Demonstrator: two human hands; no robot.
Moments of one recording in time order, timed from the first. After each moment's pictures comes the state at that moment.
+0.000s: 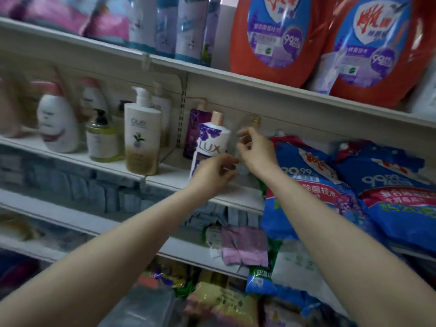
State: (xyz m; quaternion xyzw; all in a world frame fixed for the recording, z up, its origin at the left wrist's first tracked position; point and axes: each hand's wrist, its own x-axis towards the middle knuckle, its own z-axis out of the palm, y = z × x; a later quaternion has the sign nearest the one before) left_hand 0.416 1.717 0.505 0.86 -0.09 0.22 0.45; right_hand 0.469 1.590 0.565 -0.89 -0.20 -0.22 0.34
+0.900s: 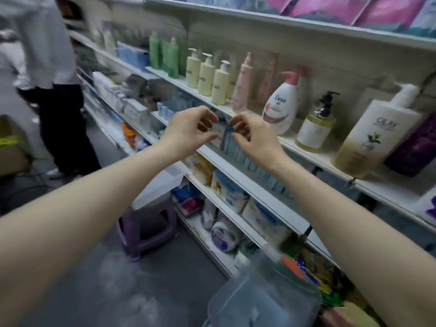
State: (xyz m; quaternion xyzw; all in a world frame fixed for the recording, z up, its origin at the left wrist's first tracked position) left_hand 0.116 2.149 0.499 0.89 0.19 0.33 0.24; right_hand 0.263 2.021 0.503 -0.75 -0.57 -0.09 0.33
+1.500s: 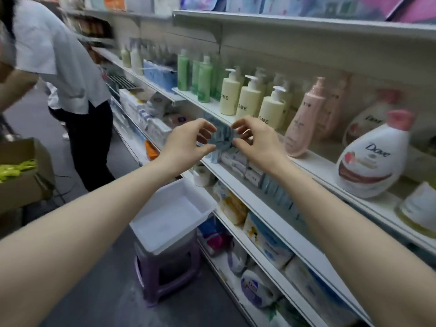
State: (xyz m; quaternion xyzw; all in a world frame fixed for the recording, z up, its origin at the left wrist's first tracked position) left_hand 0.178 2.400 0.481 0.87 0.24 0.35 0.24; right_hand 0.339 2.283 0.501 -0.72 -0.58 -0.04 0.37
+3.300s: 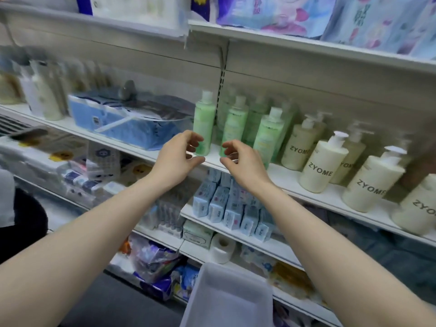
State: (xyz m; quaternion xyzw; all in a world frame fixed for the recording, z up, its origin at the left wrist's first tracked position) left_hand 0.304 3.019 0.474 0.89 0.04 0.31 0.34; right_hand 0.379 2.845 0.487 -0.86 -0.33 -0.08 0.38
